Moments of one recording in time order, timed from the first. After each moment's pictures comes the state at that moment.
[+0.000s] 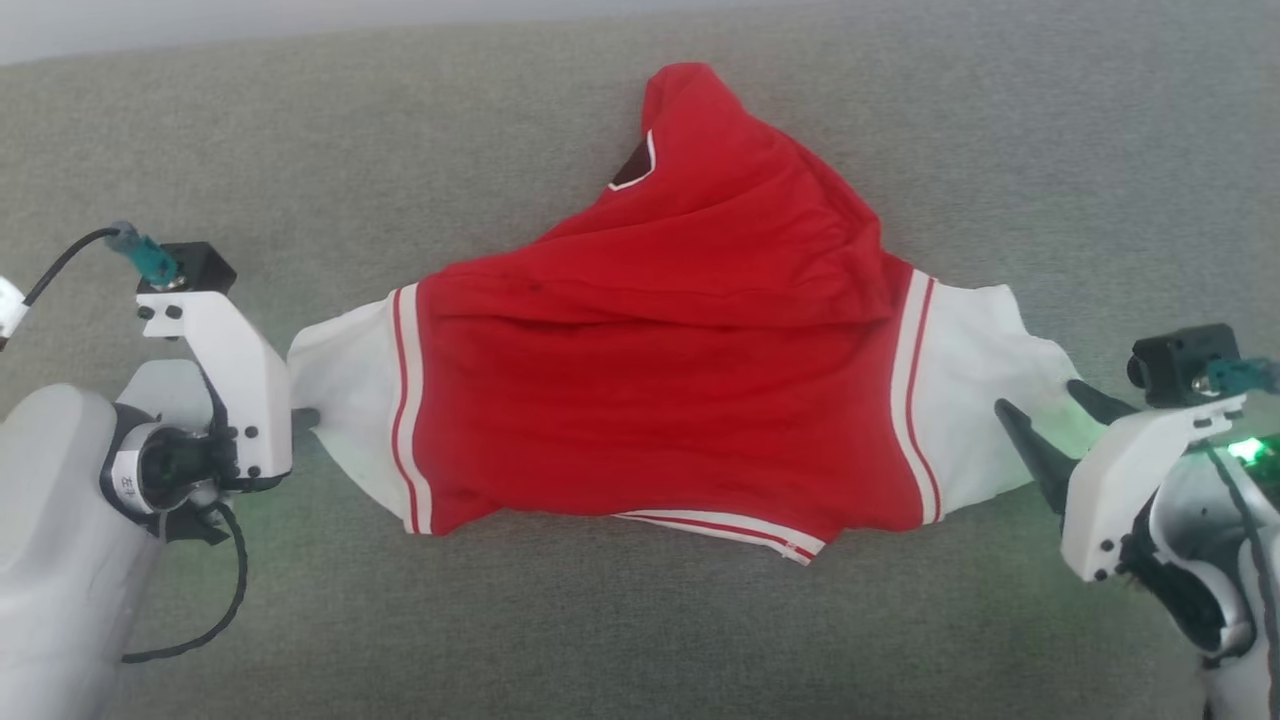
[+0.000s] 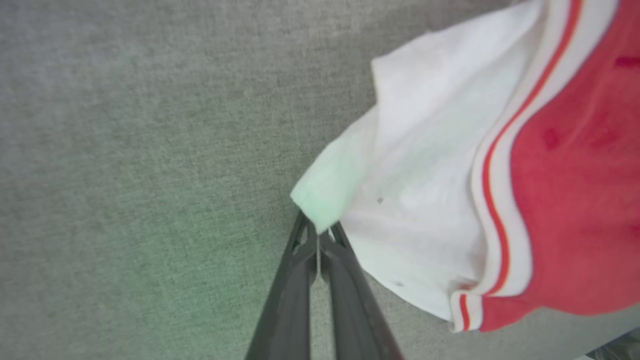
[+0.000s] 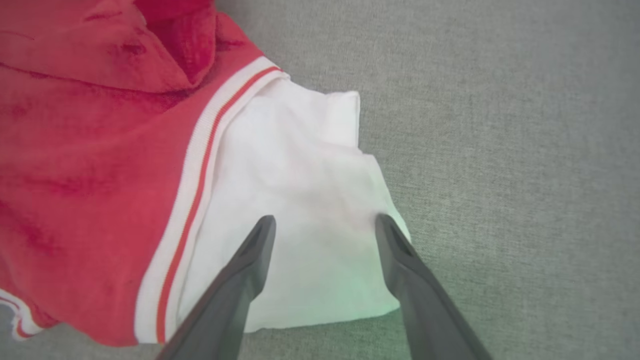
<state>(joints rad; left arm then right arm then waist) -0.66 0.56 -0.38 0.49 -0.87 0.03 0.89 -0.25 -0.35 0.09 0.07 0.42 0.13 0.47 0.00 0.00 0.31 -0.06</state>
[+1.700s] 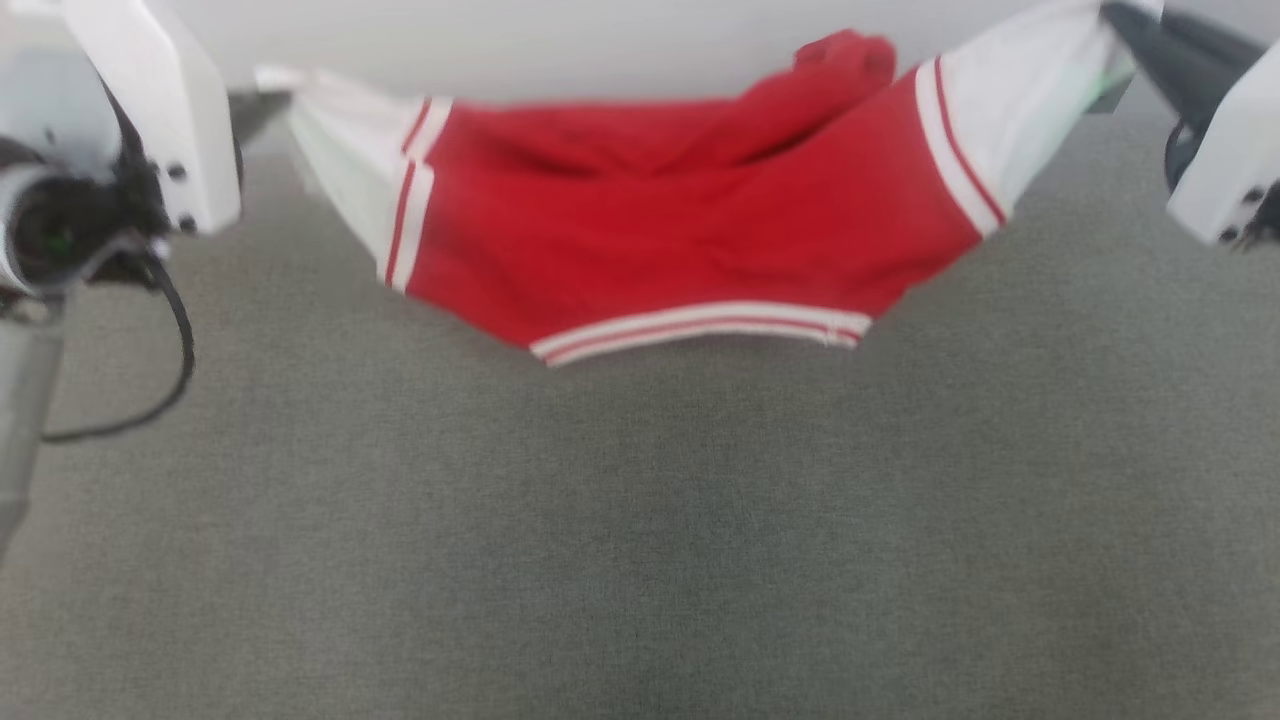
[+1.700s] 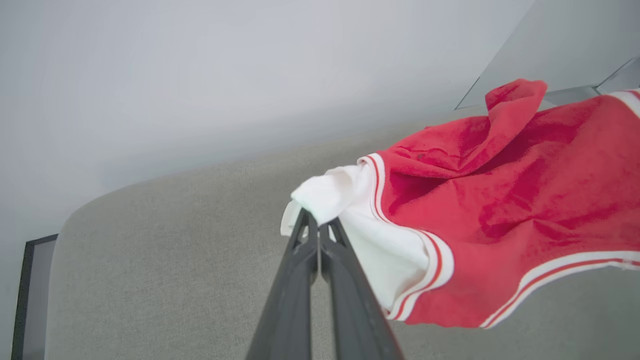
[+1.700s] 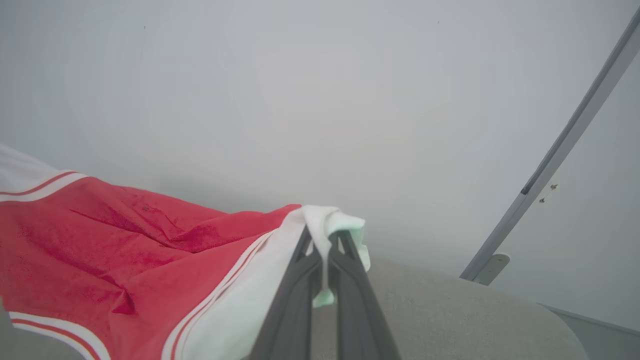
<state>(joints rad) -0.97 0.60 -0.34 0.20 -0.87 0.07 0.93 -0.81 -0.45 0.14 0.08 0.65 0.13 0.64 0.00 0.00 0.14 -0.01</state>
